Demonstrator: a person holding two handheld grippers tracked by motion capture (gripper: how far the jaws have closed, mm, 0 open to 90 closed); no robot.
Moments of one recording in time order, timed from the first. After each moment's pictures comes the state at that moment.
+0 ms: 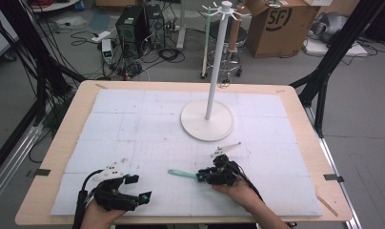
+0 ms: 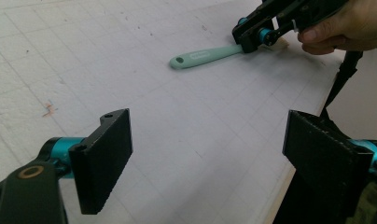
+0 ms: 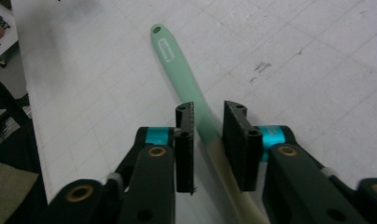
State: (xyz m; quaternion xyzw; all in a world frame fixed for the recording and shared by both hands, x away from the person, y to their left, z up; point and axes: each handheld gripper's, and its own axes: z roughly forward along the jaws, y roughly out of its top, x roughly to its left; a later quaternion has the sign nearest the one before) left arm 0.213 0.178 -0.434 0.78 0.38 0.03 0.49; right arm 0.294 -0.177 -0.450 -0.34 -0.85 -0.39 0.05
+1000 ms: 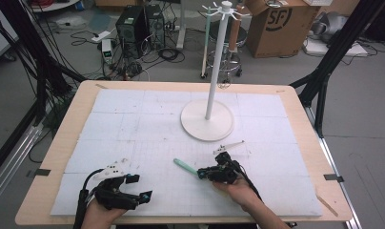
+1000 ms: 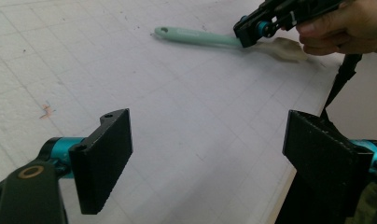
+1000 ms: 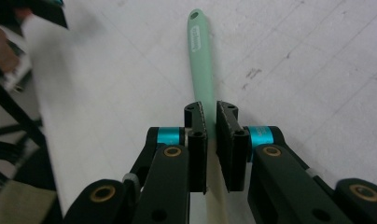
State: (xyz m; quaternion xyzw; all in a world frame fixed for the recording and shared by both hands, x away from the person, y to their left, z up) left arm 0.216 0.178 -0.436 0.78 0.39 0.02 0.49; right arm 0.298 -0.182 -0.448 -0.38 -0.83 -0.41 0.08
